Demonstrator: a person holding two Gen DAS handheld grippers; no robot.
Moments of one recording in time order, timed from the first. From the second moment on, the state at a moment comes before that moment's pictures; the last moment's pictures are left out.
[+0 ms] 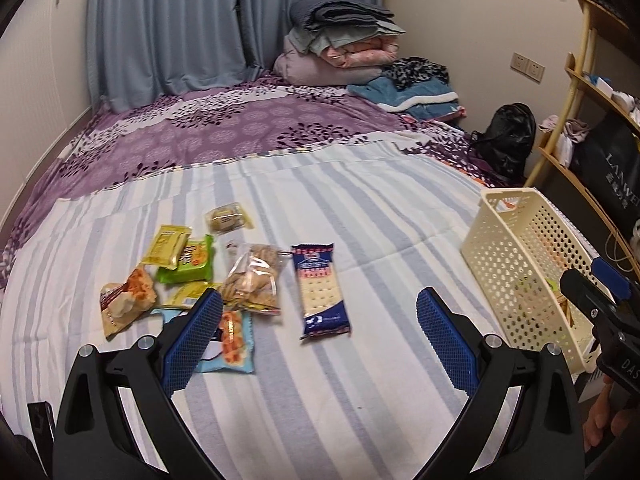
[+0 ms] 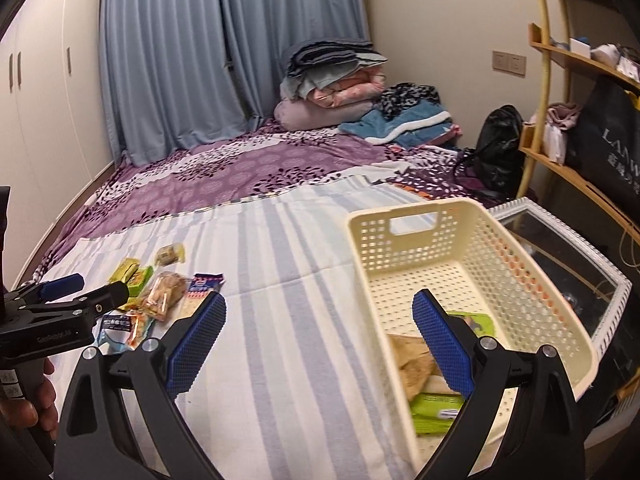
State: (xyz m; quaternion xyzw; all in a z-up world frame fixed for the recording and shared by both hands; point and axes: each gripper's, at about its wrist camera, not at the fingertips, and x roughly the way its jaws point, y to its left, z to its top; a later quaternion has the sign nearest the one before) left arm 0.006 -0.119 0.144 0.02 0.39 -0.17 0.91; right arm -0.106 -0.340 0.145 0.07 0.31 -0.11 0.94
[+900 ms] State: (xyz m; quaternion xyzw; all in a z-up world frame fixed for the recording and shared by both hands) left arm 0.026 -0.064 0.121 -0.01 0.41 -0.12 0.90; right arm -0.069 -0.286 0.124 0.05 0.36 -0.06 0.93
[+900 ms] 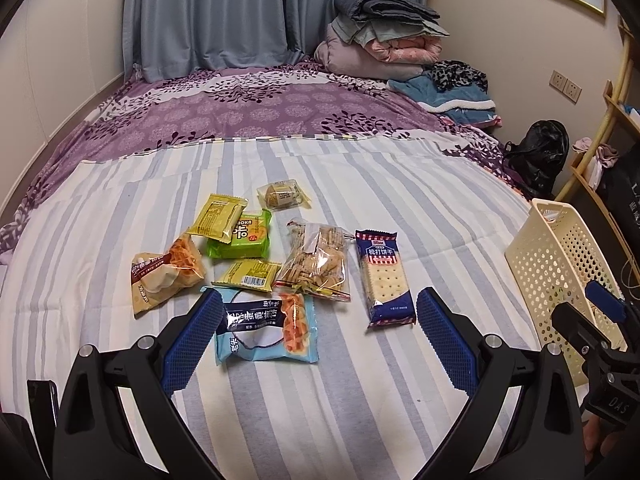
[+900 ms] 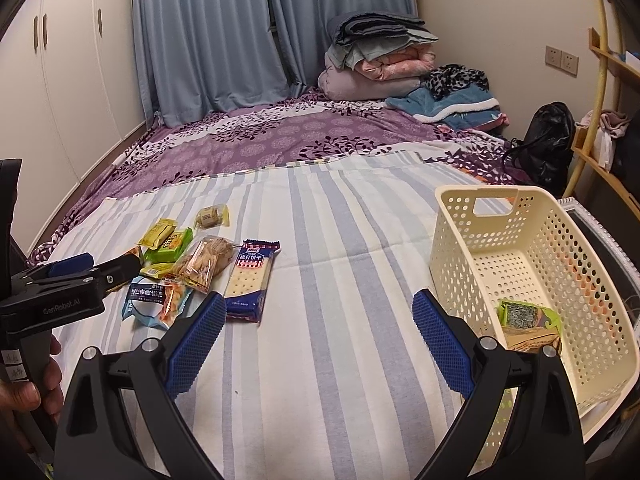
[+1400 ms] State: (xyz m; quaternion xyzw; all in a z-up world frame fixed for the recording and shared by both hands) left arm 0.042 -0.045 0.100 -0.02 0.44 -0.10 0.89; right arm -0.049 -0.281 0.105 0.05 0.38 -0.04 0.92
